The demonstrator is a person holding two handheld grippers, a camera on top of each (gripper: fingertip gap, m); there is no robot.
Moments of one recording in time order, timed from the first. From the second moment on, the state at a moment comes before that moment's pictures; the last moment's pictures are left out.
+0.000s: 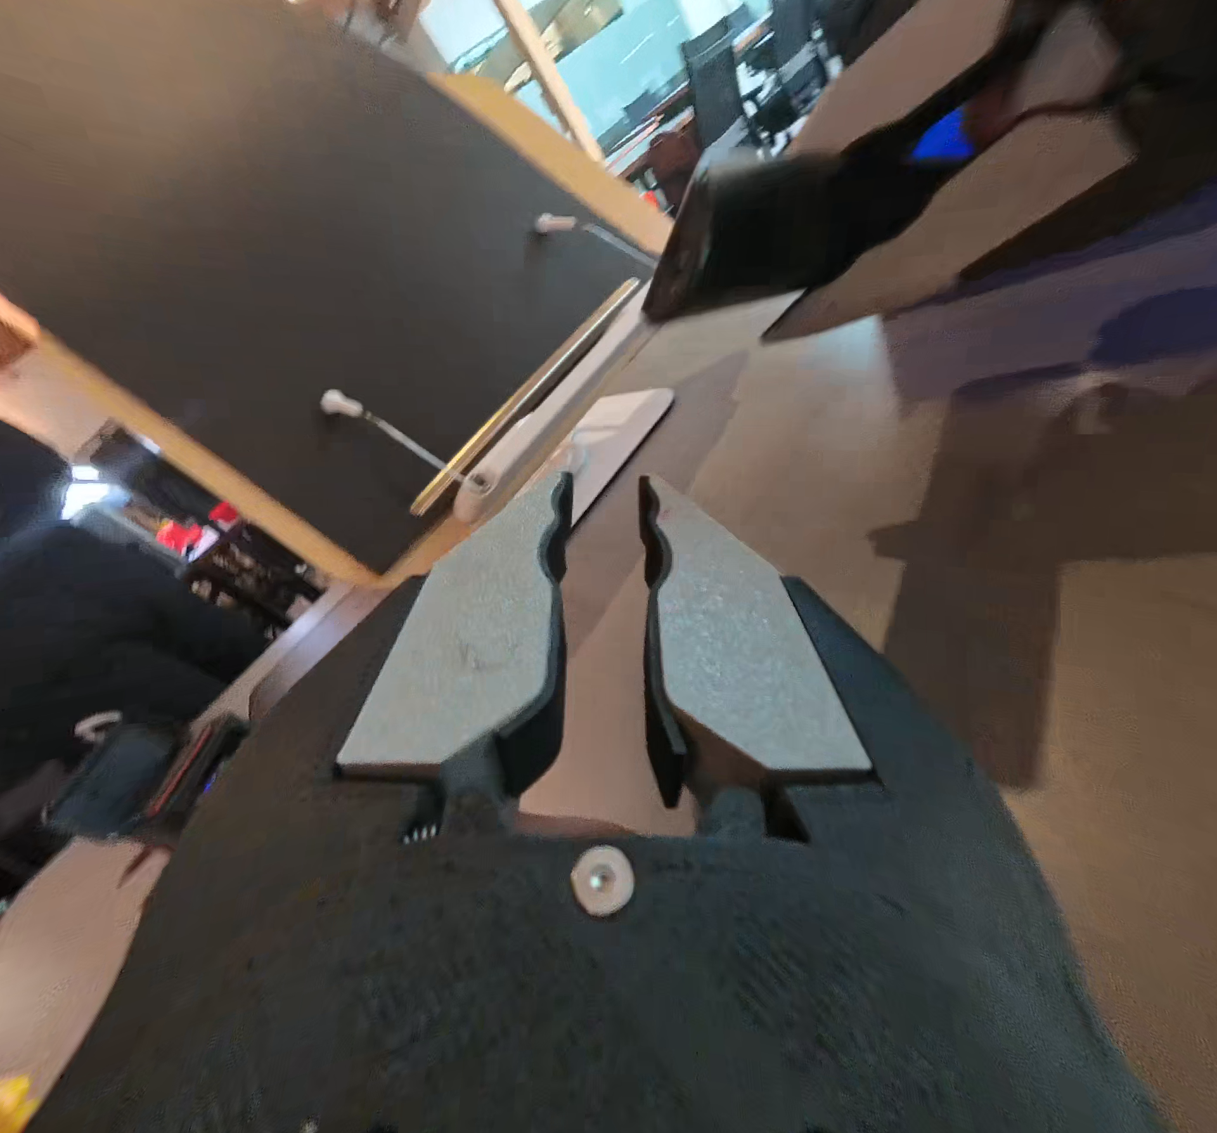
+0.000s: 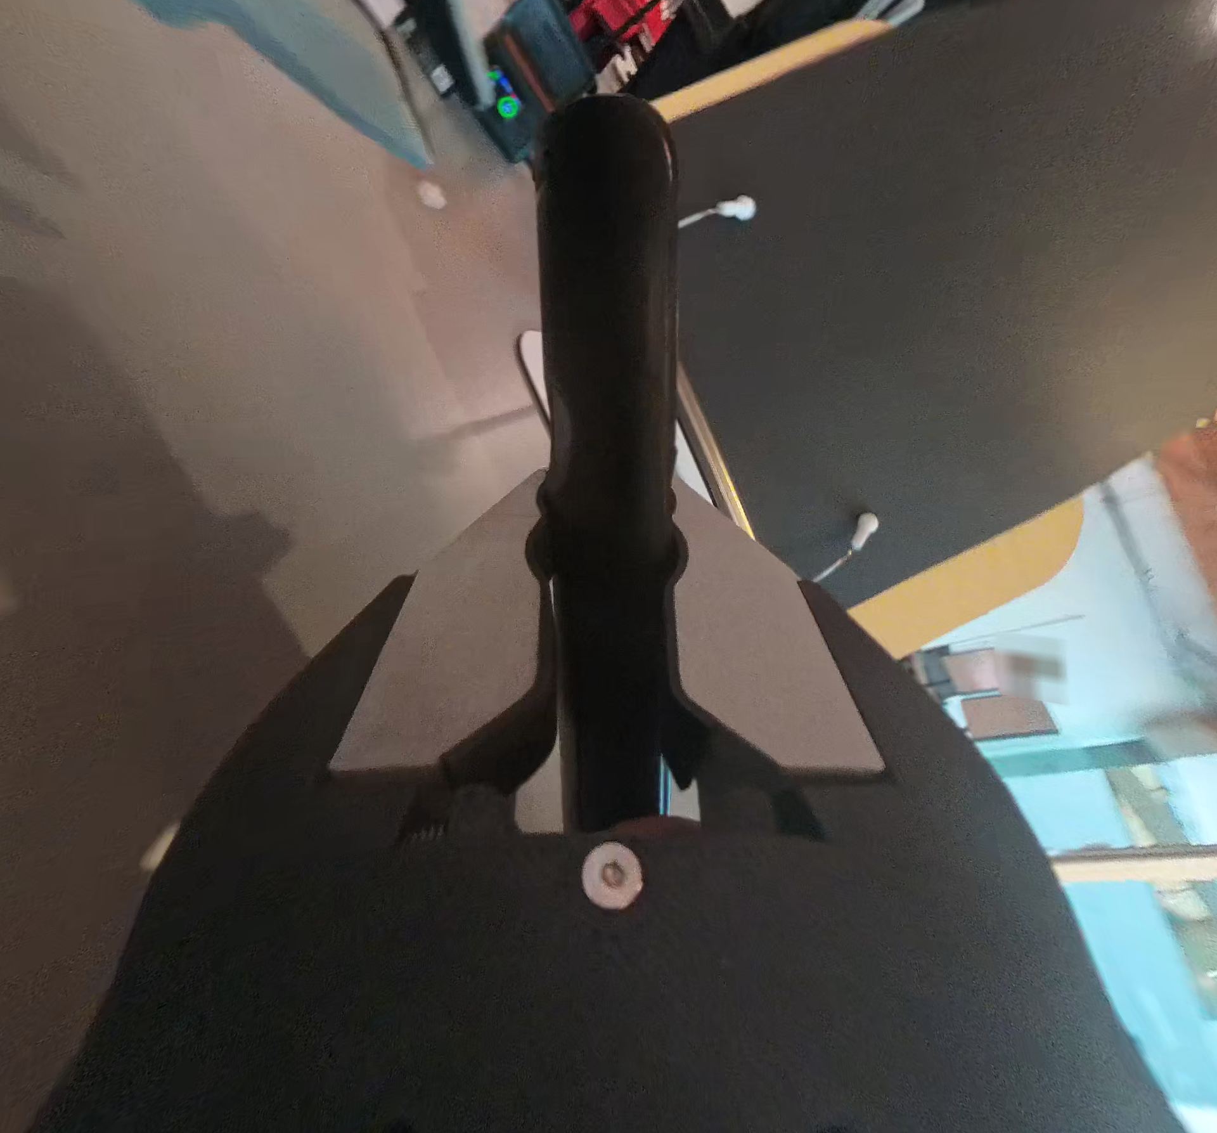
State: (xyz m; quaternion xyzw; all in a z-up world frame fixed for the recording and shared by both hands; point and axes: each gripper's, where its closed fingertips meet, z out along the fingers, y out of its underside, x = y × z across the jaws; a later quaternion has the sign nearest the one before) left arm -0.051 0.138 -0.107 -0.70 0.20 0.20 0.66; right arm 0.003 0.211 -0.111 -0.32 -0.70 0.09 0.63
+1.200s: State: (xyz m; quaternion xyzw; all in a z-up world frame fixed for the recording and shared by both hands) left arm -0.064 0.148 -0.152 -0.77 0.21 0.22 0.57; right arm 0.216 0.382 -0.120 -0.74 -0.55 0.05 0.38
